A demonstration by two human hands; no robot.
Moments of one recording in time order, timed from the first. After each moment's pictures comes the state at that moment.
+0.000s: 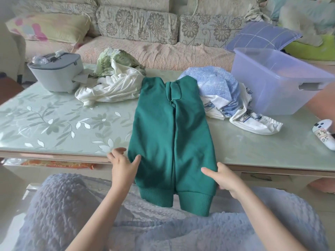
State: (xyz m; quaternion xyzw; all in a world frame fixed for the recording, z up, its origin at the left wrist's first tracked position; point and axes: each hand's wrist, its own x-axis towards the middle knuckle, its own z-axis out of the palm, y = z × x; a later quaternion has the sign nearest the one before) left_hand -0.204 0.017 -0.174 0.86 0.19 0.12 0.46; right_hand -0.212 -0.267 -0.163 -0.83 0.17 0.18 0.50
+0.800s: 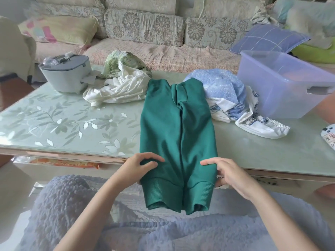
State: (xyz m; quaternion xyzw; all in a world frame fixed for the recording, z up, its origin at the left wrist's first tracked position) left_hand -0.221 0.028 -0.122 0.85 -0.06 -0.13 0.51; right_hand -0.223 -0.255 -0.114 -0.82 0.02 0.18 0.55
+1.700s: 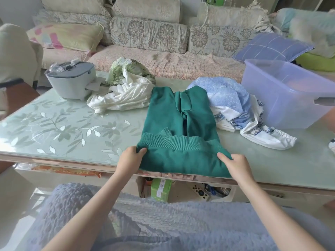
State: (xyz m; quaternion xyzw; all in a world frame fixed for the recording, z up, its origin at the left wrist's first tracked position) left_hand -0.155 0.041 -0.139 0.91 0.15 -0.01 0.38; right_hand -0.160 -0.262 -0.131 -0.88 0.15 -0.04 0.45
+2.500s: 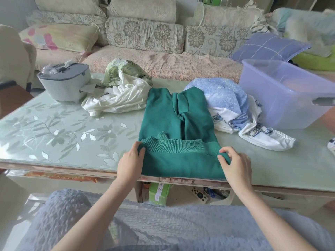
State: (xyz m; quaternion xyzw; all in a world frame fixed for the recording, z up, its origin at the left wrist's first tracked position) left_hand -0.150 0.027 -0.149 0.93 0.12 0.08 0.33; right_hand -0.154 -0.267 -0.152 -0.94 0.05 -0.24 0.24
